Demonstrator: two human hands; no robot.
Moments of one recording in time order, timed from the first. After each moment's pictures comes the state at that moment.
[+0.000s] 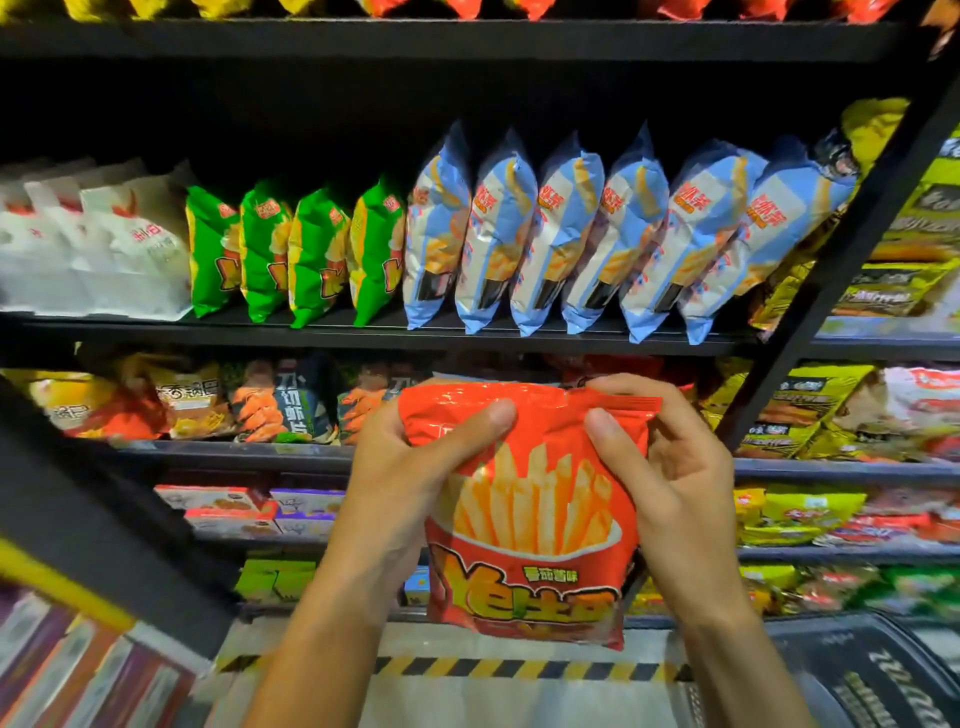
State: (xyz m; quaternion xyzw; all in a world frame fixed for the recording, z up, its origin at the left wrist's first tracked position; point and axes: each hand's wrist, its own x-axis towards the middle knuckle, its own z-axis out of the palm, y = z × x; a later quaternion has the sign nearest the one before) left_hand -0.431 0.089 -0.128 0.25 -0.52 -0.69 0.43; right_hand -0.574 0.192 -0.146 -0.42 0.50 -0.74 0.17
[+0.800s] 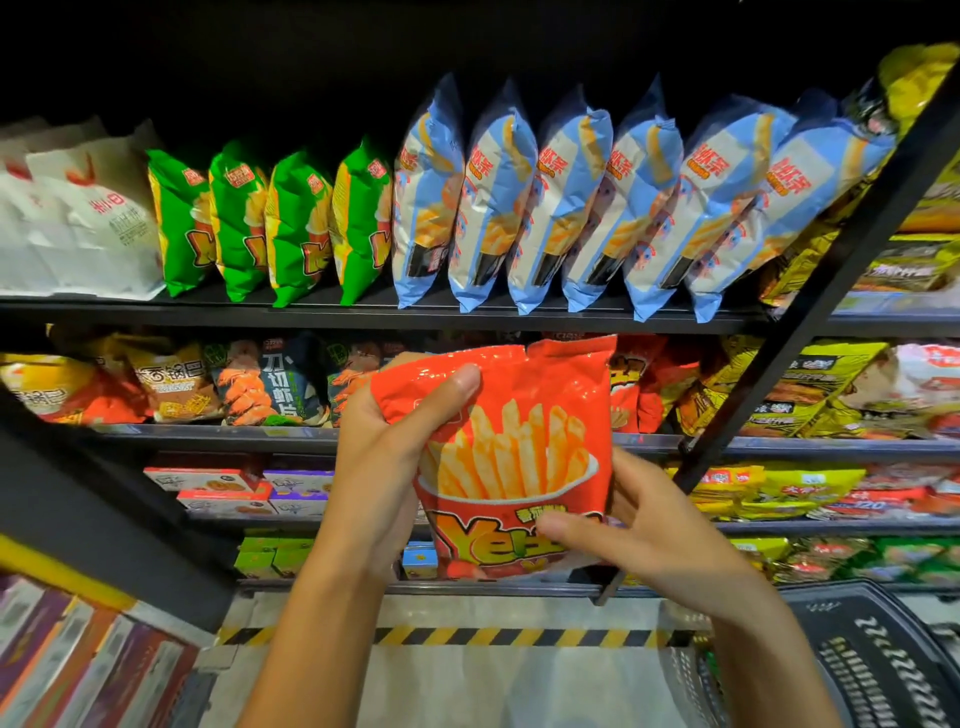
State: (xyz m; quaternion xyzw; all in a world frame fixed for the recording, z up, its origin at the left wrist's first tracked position) left_hand -0.441 0.057 -0.150 0.25 -0.50 -0.69 0.45; right_hand -0.607 0.191 -0.188 -0.49 0.57 -0.50 0.43
